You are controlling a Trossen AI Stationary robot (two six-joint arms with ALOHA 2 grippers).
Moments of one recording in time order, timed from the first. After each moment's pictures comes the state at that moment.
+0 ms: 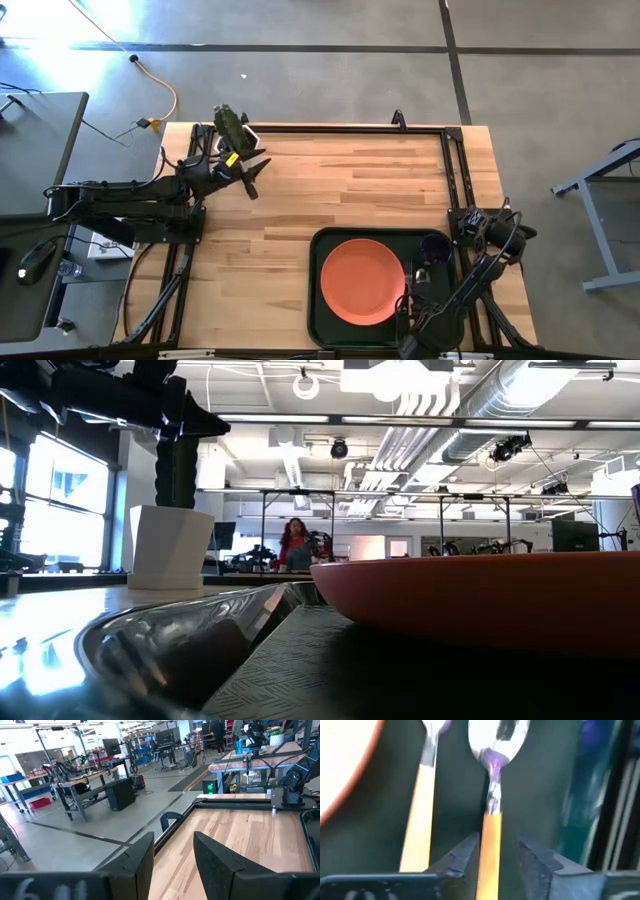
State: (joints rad) left arm 0.24 0.73 0.34 0.39 -0.32 0.20; right arm 0.94 2.04 1.44 -1.31 -0.08 2.30
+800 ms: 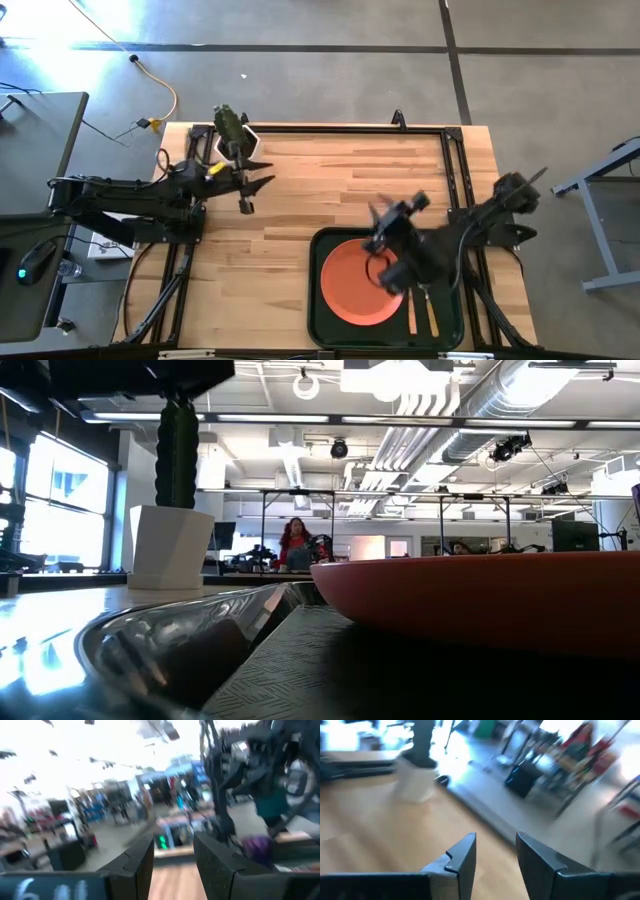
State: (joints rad) left arm 0.15 0.77 0.34 0.67 -0.05 0.26; right arm 0.57 1.68 1.61 -1.52 1.30 1.21
